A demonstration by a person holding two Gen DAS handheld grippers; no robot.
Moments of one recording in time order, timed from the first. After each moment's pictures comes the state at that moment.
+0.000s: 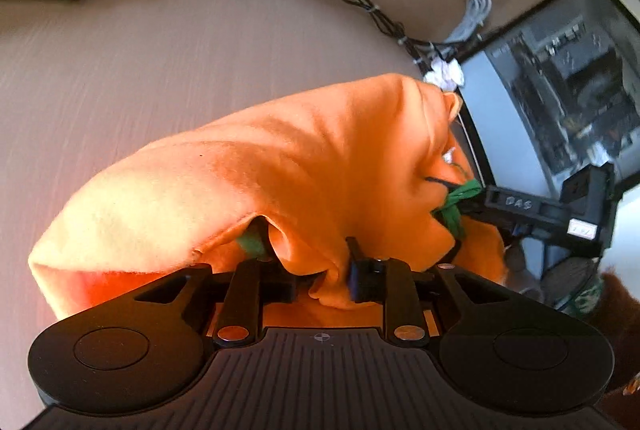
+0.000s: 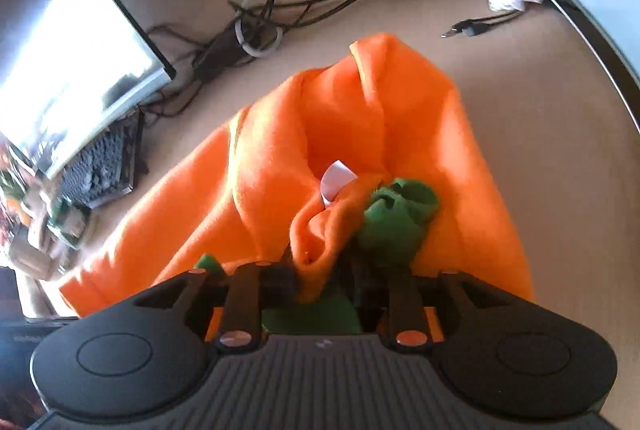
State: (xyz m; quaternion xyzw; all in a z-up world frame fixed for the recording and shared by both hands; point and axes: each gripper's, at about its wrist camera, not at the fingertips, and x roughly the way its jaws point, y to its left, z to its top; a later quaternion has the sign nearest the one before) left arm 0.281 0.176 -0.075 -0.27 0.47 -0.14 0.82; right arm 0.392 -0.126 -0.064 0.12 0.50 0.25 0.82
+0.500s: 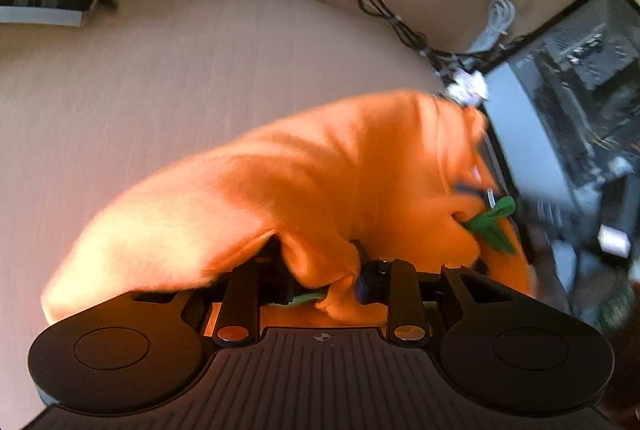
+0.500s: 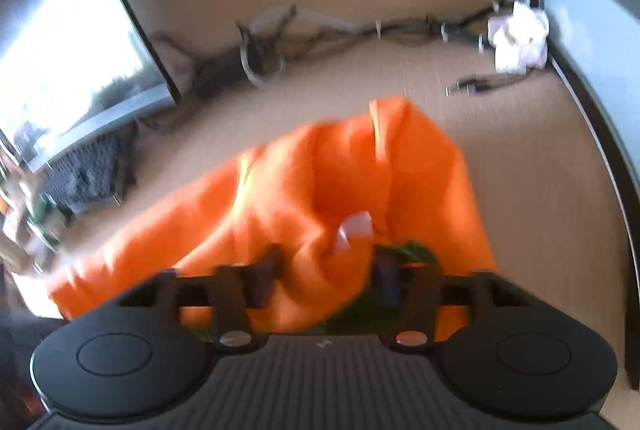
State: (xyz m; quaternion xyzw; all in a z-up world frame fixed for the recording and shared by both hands) left arm 0.321 0.185 -0.074 -0.25 0.47 -0.10 0.84; right arm 0.404 -0.108 -0.049 0.06 0.47 0.25 0.85
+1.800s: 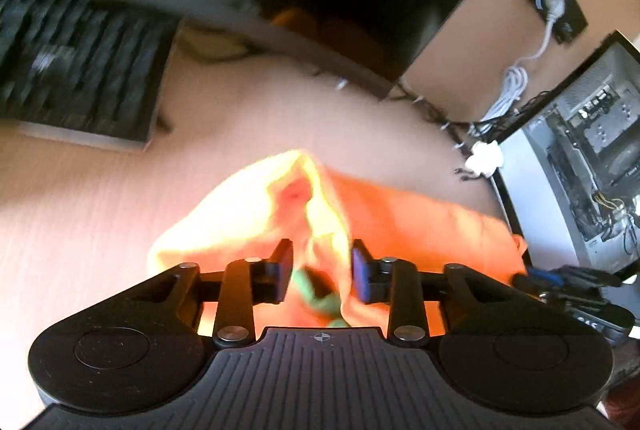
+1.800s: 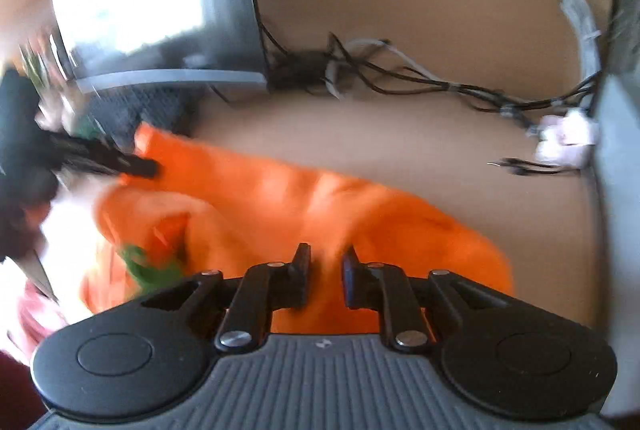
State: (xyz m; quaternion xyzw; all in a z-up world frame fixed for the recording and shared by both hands) left arm 0.314 0.242 -0.045 -0.27 0.43 -0.07 0.86; right arm 0.358 -0.094 0.022 -0.10 0.38 0.34 0.85
